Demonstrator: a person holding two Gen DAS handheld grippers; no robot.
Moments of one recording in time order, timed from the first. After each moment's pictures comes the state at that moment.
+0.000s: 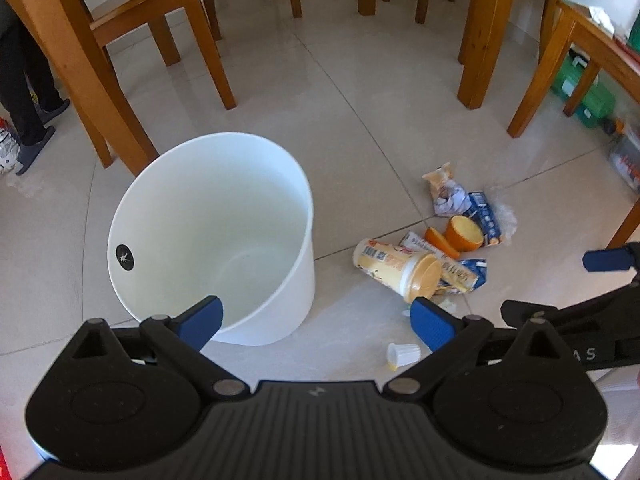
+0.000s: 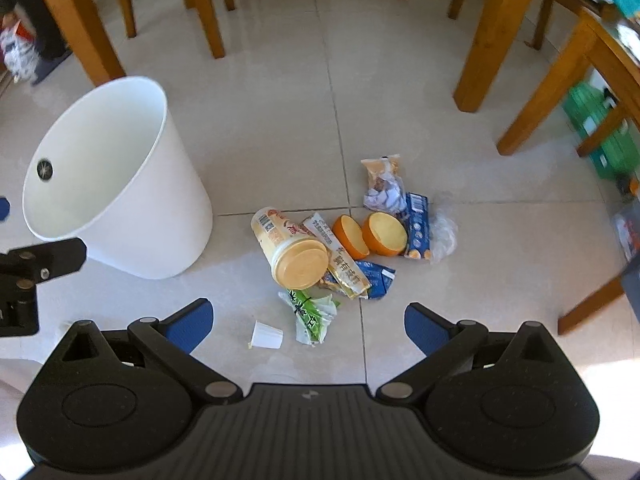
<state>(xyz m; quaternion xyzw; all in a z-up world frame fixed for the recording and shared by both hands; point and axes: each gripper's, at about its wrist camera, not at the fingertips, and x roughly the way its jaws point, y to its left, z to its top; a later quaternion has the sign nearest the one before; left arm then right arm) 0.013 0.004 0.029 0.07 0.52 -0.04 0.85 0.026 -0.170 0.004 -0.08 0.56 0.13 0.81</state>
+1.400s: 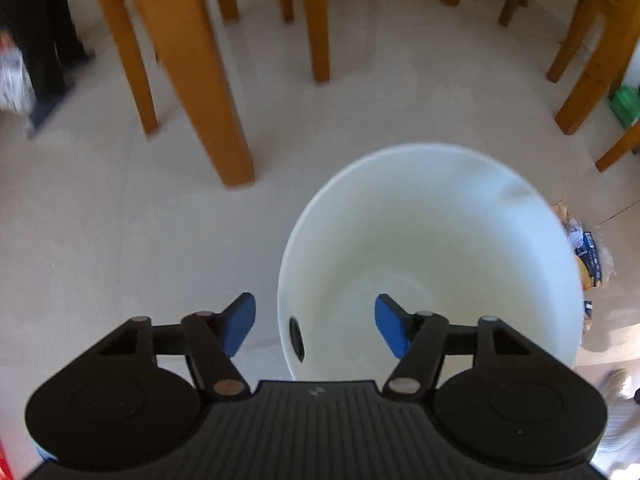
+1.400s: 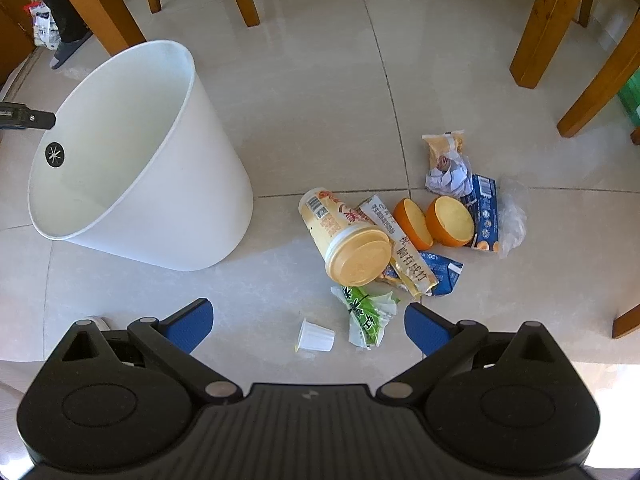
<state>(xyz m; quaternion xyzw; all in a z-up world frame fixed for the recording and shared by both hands) 0.146 0.226 -0.030 0.01 0.57 -0.01 0.82 0.053 -0.131 -0.039 -0.05 0.60 0.18 0.78</state>
